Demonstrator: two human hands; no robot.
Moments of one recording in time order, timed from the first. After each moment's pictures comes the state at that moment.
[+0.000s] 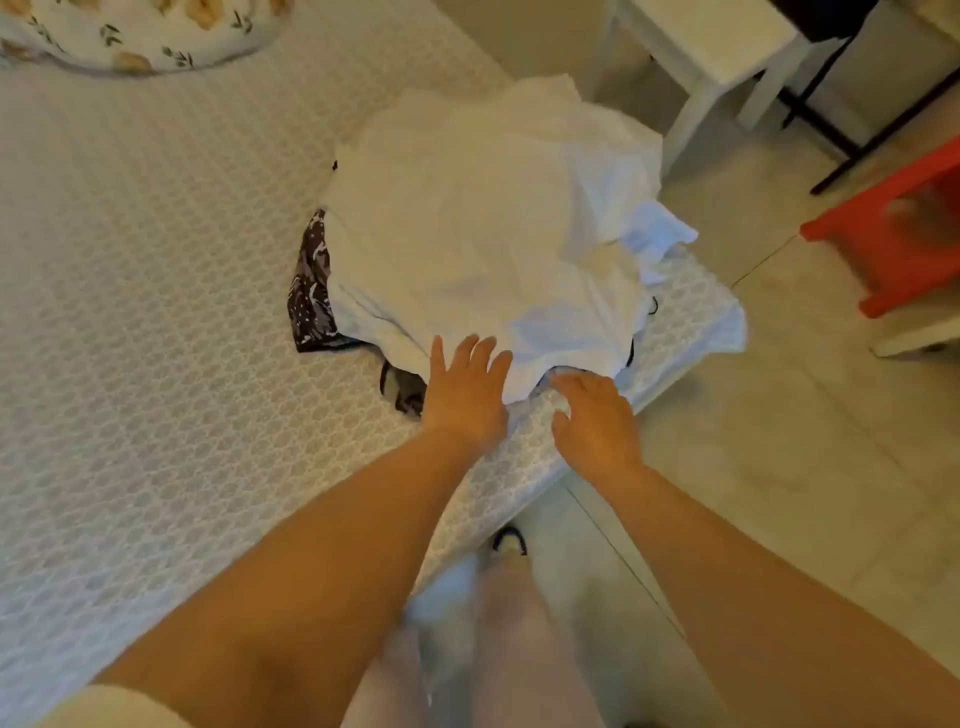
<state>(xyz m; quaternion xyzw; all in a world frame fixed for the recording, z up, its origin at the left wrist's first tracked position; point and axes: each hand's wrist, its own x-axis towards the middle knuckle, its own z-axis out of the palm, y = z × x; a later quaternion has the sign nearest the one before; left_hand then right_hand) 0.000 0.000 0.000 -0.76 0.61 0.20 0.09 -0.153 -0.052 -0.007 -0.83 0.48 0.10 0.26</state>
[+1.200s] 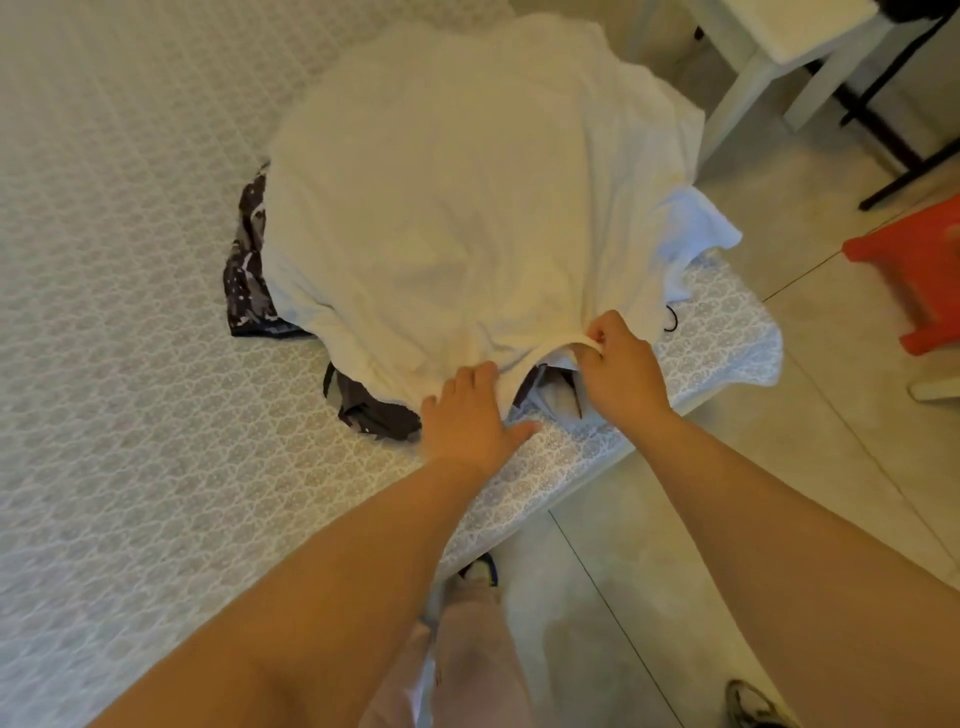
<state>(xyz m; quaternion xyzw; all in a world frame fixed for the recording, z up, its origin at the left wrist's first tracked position) -0.042 -0.051 -0.133 -0.85 0.45 0.25 -0.05 -0.154 -0.175 -0.086 -0.75 0.52 -0.05 0.40</state>
